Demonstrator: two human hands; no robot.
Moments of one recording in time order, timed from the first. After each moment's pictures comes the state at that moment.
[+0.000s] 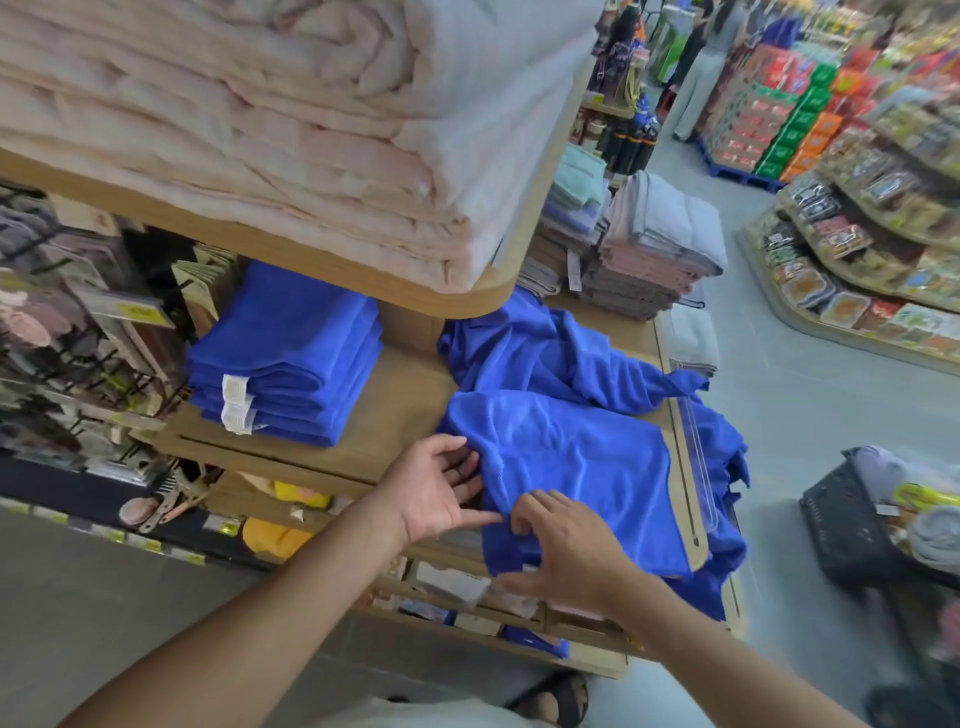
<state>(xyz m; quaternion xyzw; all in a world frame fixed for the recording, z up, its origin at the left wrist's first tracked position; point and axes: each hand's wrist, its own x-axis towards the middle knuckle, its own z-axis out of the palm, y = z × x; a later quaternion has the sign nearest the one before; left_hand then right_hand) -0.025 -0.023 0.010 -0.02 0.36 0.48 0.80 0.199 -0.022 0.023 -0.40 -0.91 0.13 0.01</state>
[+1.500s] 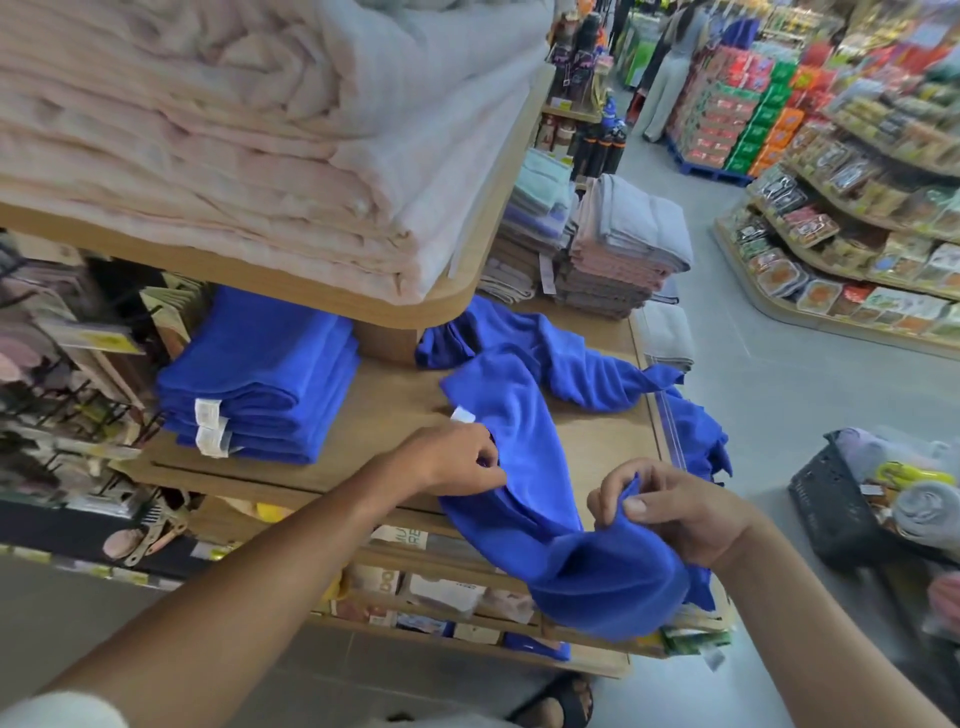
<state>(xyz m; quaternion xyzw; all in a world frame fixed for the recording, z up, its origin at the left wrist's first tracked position) -0.009 0.021 0.055 0.77 0.59 0.06 0.26 0.270 0.009 0.121 -0.22 -0.51 0.82 0.10</state>
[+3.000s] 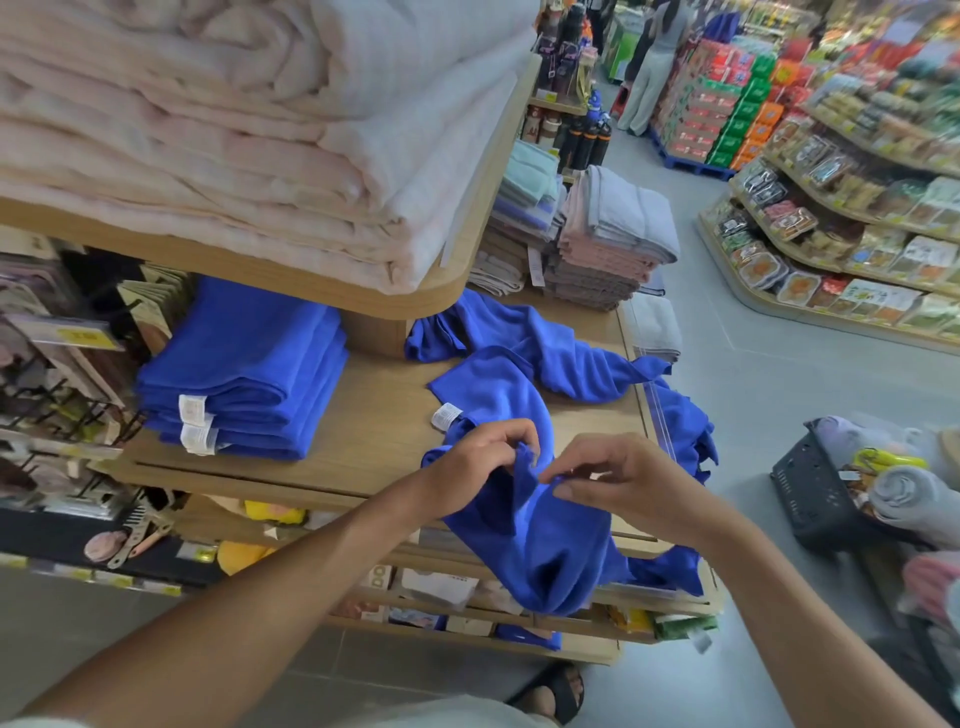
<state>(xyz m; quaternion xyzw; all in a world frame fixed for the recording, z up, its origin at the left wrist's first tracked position) 0.023 -0.010 0.065 0.62 0.35 0.40 0.58 0.243 -0.002 0.128 -0.37 -0.78 0.48 0.18</state>
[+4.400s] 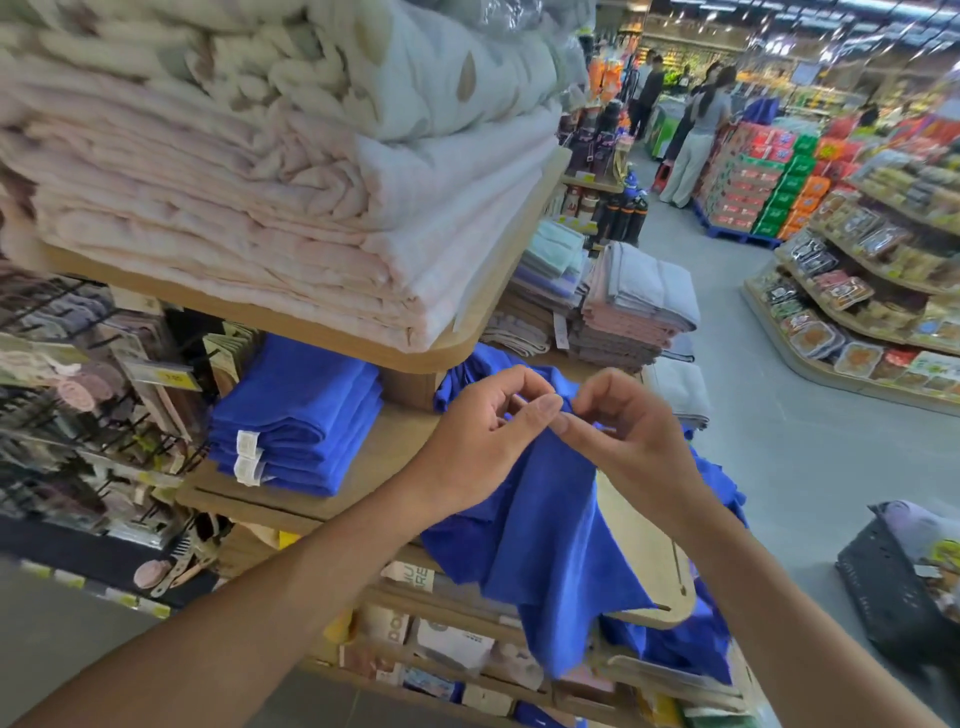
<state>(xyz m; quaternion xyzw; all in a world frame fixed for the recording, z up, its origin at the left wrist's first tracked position) 0.026 -0.041 0.193 0.63 0.41 0.56 0.36 0.203 0.010 0.194 -0.29 -0.73 0.43 0.44</state>
